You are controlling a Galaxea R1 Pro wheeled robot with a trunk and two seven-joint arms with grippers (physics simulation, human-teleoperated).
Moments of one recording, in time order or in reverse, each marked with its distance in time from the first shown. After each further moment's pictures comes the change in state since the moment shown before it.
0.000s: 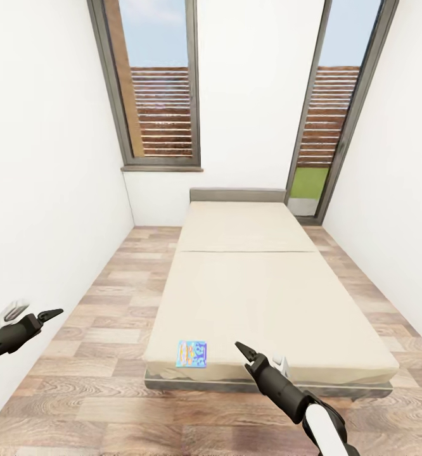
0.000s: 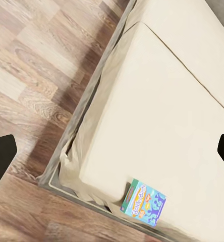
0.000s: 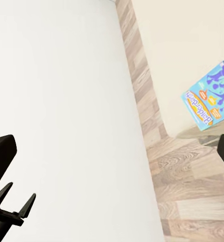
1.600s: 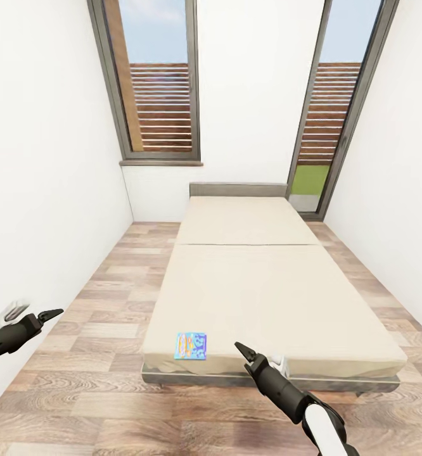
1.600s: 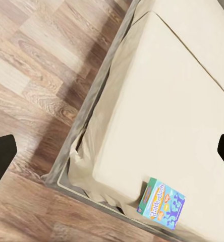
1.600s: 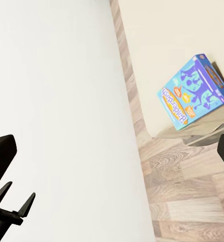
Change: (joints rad) left arm 0.000 0.000 -0.001 0.000 0.000 0.001 0.000; right arm 0.000 0.001 0.003 0.002 0.004 -0.001 0.001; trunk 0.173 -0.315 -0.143
